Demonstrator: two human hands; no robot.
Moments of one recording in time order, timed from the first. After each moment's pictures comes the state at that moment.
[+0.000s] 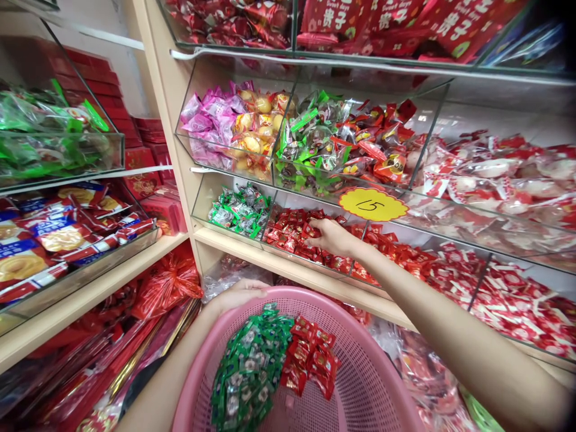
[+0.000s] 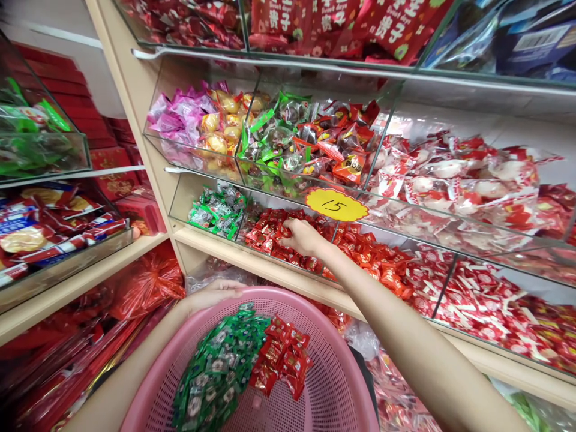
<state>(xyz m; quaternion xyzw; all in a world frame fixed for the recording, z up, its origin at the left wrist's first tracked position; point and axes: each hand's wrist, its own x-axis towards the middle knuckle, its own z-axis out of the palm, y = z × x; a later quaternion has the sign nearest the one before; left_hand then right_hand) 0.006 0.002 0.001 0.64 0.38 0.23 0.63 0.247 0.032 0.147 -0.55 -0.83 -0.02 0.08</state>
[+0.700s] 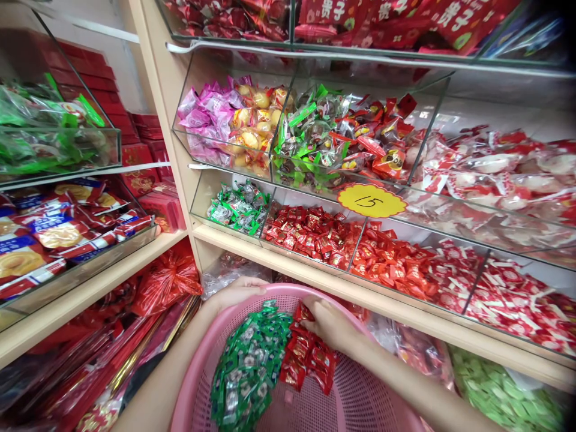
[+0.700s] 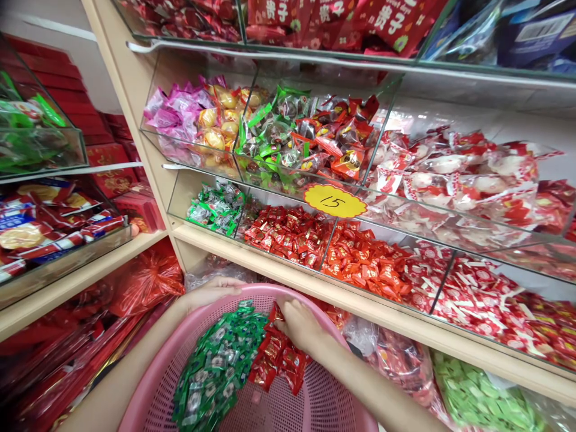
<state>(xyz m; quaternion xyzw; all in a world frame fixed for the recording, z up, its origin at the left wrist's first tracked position) 0.009 -0.004 0.006 0.61 0.39 0.23 0.65 0.248 -0.077 0.008 -0.53 -0.83 0.15 0.08</state>
